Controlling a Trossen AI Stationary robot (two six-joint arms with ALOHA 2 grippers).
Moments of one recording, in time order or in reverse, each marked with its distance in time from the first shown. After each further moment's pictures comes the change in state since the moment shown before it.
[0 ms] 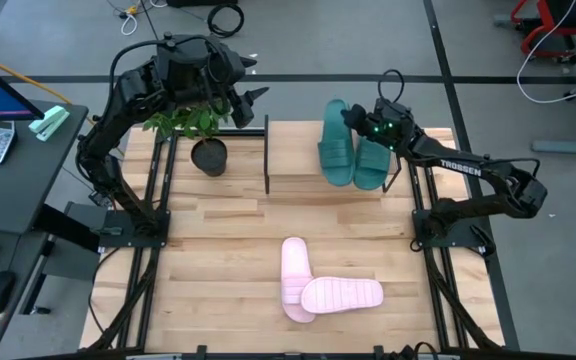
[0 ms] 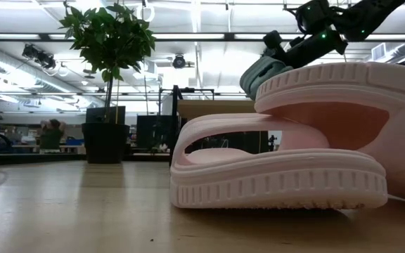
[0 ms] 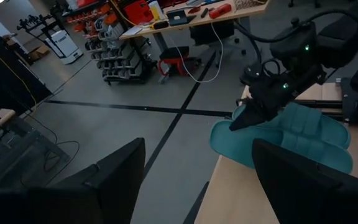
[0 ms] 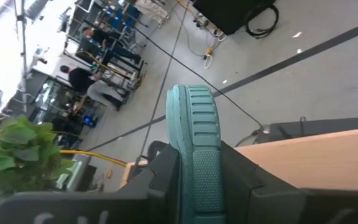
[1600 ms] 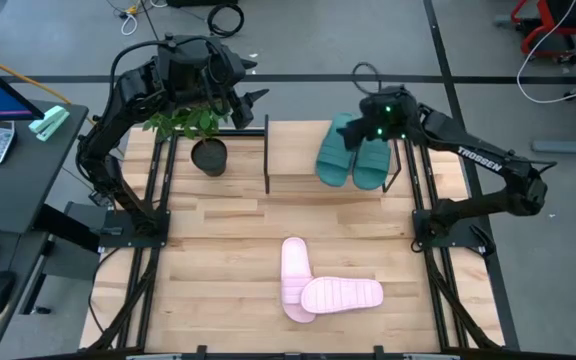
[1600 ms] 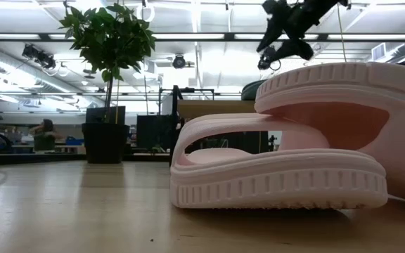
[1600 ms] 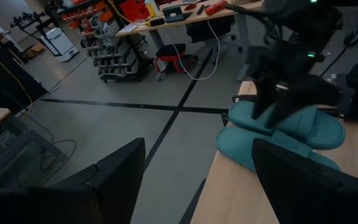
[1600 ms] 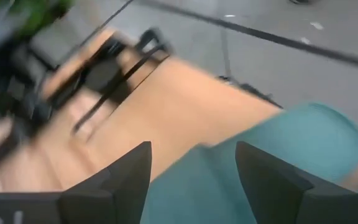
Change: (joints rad) left arm 0.000 0.000 0.000 -0.017 0.011 0.000; right arm 0.125 0.003 0.453 -0.808 -0.162 -0.625
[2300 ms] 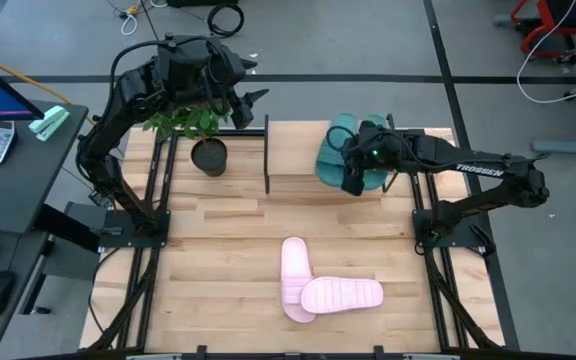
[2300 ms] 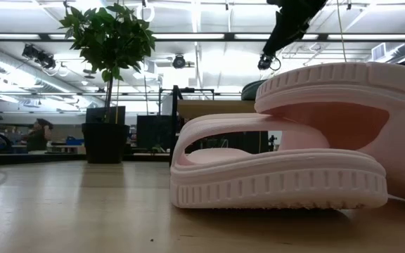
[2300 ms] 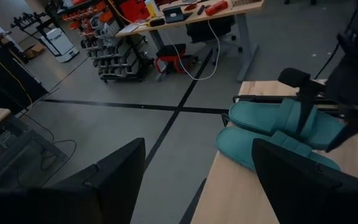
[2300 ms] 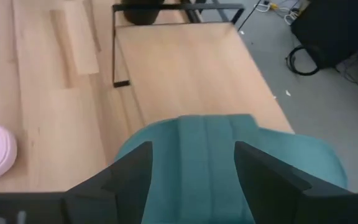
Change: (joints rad) left arm 0.000 0.000 0.000 0.001 0.000 0.001; right arm 0.353 0.000 -0.012 -0.141 0.318 -0.483
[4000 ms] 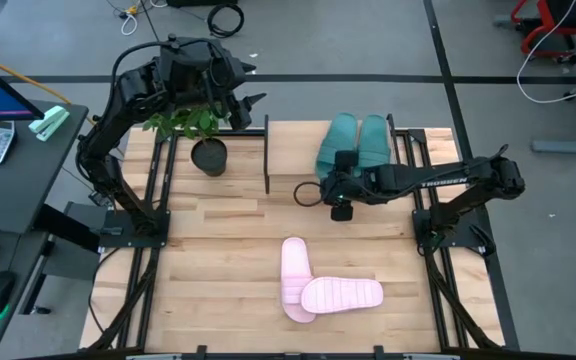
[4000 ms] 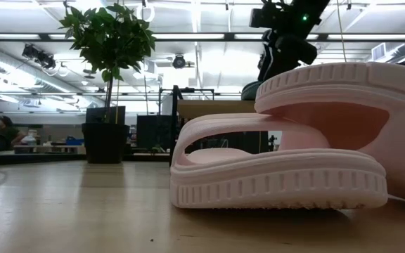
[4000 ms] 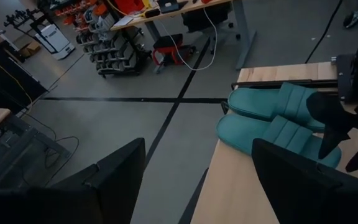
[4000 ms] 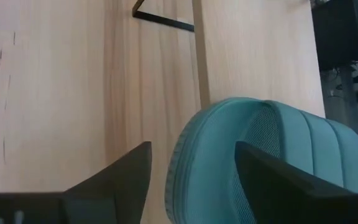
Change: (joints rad) left arm 0.000 0.000 0.000 -0.045 0.000 0.039; right arm 0.219 0.222 -0.045 -0.014 0.255 -0.105
